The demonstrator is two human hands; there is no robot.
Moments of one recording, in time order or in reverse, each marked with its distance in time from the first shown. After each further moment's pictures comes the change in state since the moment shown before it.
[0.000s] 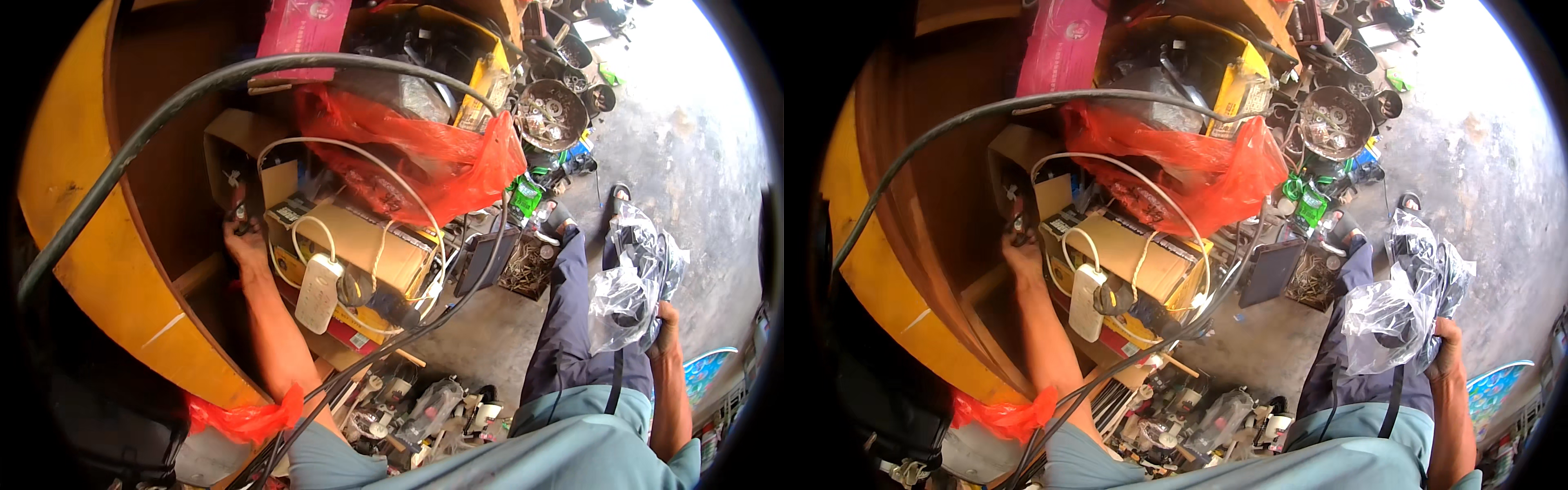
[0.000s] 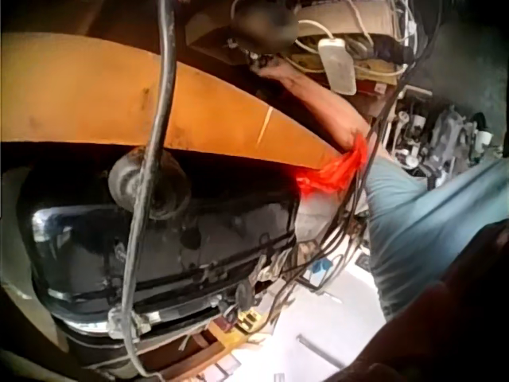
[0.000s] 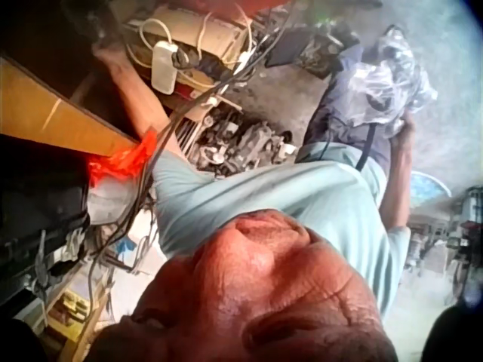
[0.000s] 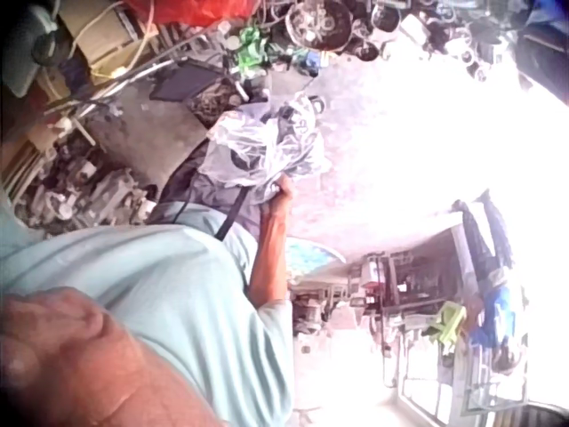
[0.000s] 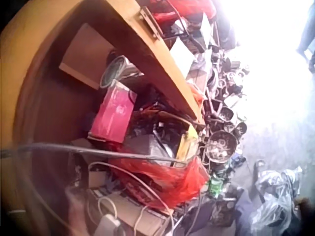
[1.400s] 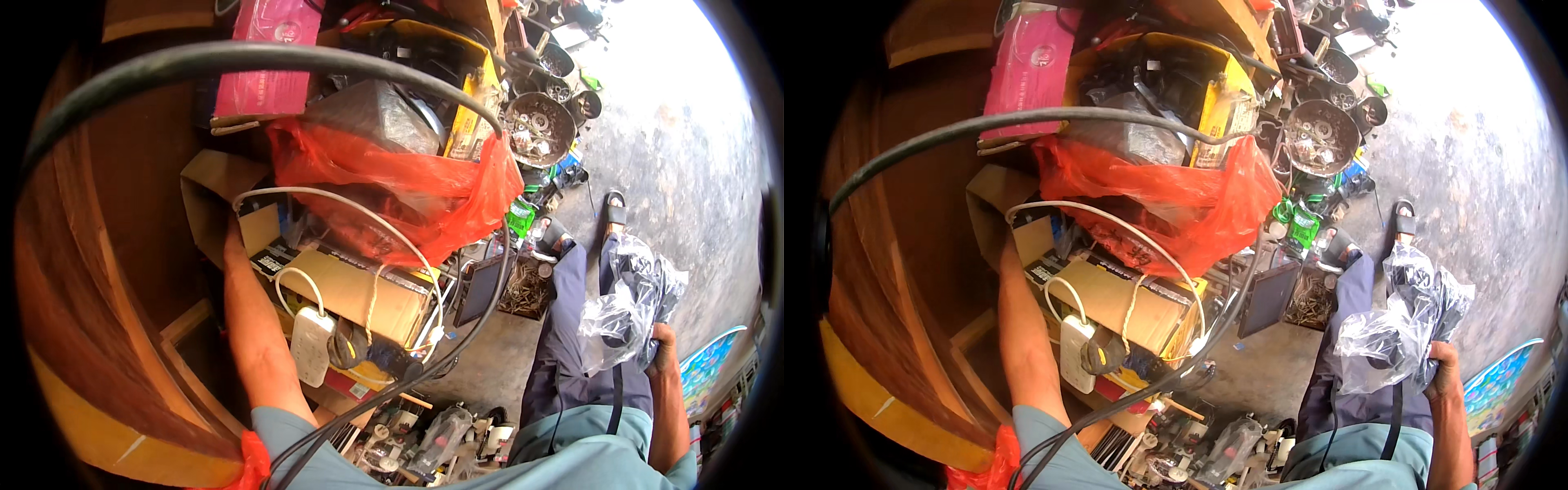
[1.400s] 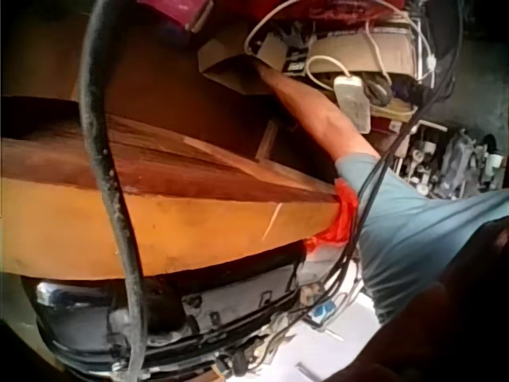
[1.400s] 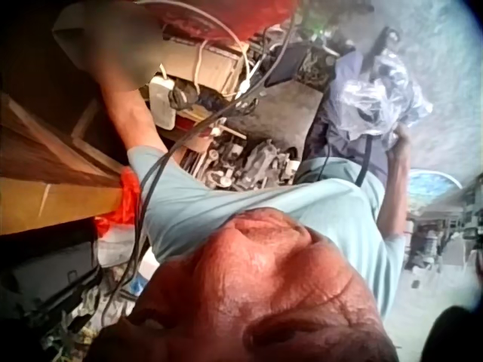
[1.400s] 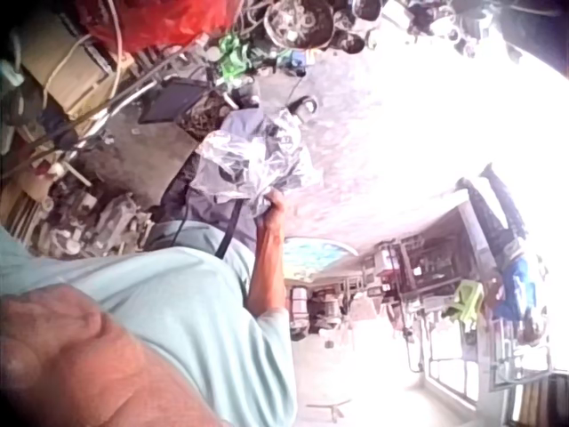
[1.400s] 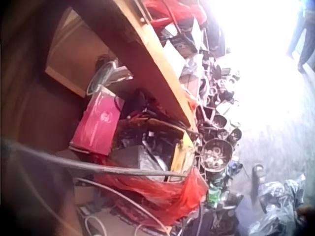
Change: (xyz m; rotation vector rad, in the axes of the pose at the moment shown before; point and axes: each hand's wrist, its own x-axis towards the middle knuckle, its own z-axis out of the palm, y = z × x) left_hand 0.098 -0.014 0.080 1.416 -0.060 0.510; right_hand -0.005 0.019 0.004 -0.026 0.084 -0.056
